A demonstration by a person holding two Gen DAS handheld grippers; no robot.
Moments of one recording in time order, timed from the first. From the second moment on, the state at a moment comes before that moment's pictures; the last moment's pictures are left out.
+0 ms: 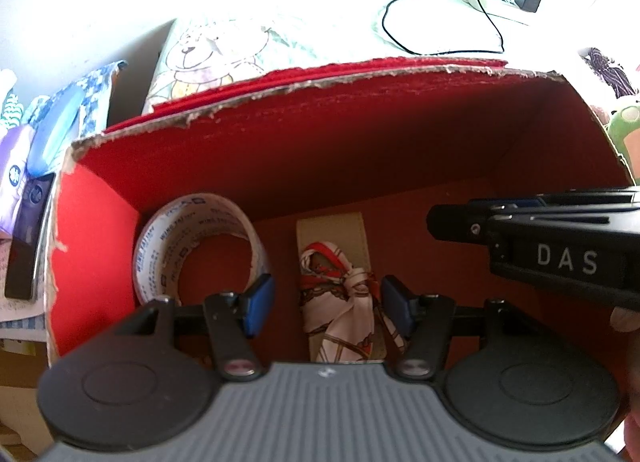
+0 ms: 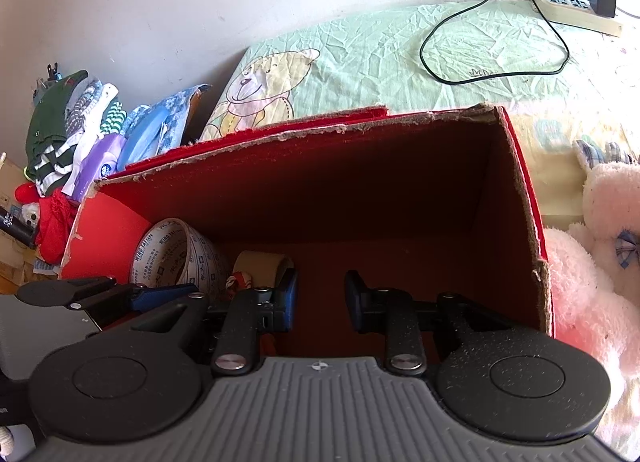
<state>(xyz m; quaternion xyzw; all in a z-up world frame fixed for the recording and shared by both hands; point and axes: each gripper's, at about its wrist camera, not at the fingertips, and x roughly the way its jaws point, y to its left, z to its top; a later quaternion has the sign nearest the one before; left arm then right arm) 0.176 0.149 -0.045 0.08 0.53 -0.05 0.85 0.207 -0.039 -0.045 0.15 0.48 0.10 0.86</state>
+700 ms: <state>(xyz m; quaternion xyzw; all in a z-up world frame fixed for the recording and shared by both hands) 0.142 0.112 0.016 0.08 0.44 0.00 0.89 0.173 -0.062 -0.011 0.18 0.40 0.13 0.89</state>
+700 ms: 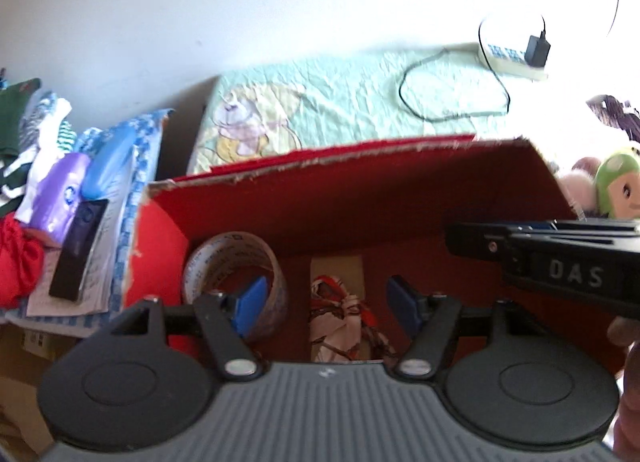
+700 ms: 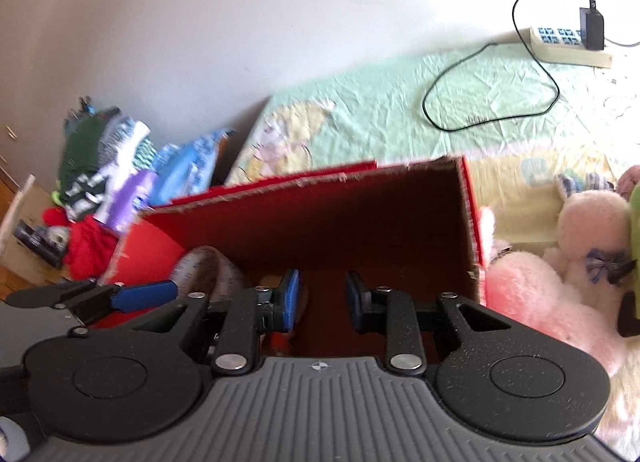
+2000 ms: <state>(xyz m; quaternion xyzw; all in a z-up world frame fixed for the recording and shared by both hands) 0.071 0.023 0.011 0.06 0.45 0.10 0.89 0.051 -0.118 0.000 0.21 0.39 0.21 0.87</state>
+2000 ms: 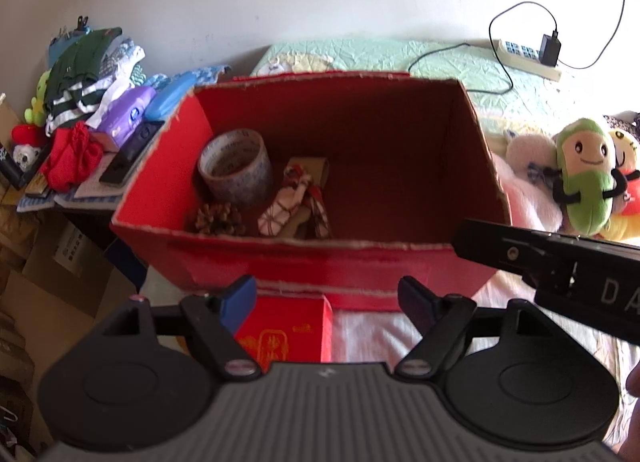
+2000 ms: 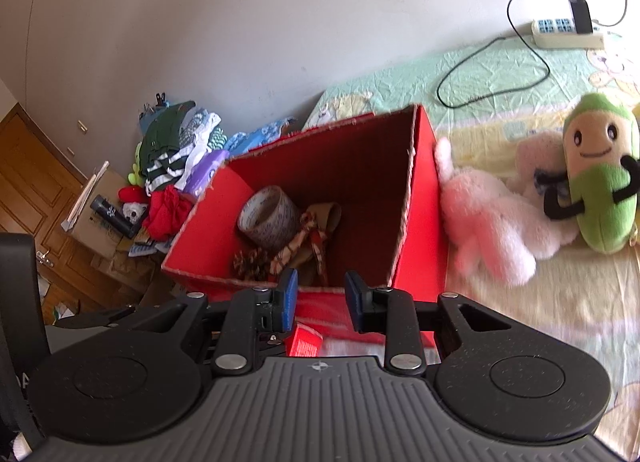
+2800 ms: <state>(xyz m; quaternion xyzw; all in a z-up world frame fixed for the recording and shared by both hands) 0.007 0.050 -0.032 0.03 0.46 0.05 0.89 0.034 -0.110 -0.051 0.22 0.47 0.23 0.82</state>
